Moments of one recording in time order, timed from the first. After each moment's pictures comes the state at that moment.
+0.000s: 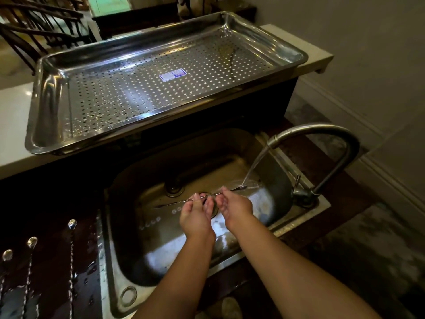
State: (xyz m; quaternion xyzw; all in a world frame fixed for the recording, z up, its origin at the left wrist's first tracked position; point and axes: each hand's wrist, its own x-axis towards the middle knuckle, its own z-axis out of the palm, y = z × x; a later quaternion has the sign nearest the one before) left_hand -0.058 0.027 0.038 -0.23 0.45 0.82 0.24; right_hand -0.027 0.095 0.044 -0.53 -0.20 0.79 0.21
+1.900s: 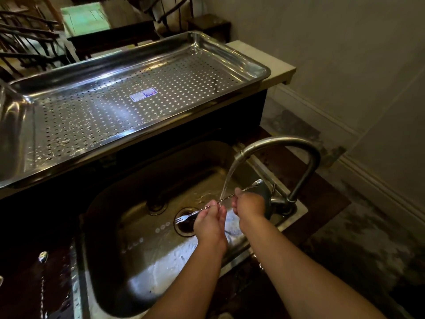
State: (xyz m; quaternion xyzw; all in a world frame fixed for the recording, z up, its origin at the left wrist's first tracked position) left_hand -0.021 0.087 0.039 -0.25 0.45 0.78 0.36; right_hand 0.016 0.164 0.055 -0.59 -0.39 0.67 0.23
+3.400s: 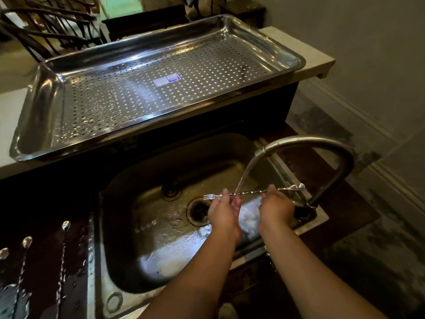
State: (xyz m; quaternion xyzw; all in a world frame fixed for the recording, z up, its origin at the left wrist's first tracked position) left_hand -0.025 0.105 0.044 -0.27 0.46 0.77 0.34; right_hand 0.024 0.171 0.044 -0.63 -0.34 0.61 0.32
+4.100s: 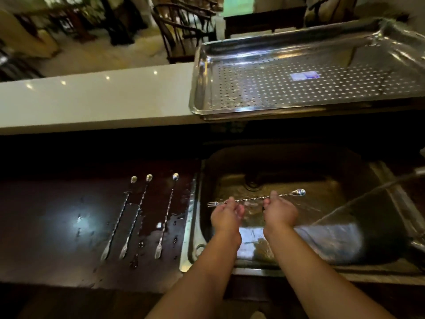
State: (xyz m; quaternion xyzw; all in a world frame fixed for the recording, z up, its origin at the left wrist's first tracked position) left_hand -0.102 -0.087 0.047 -0.34 0.48 0.78 0.18; right_hand -0.083 0.001 0.040 -0.54 -0.46 0.68 0.18
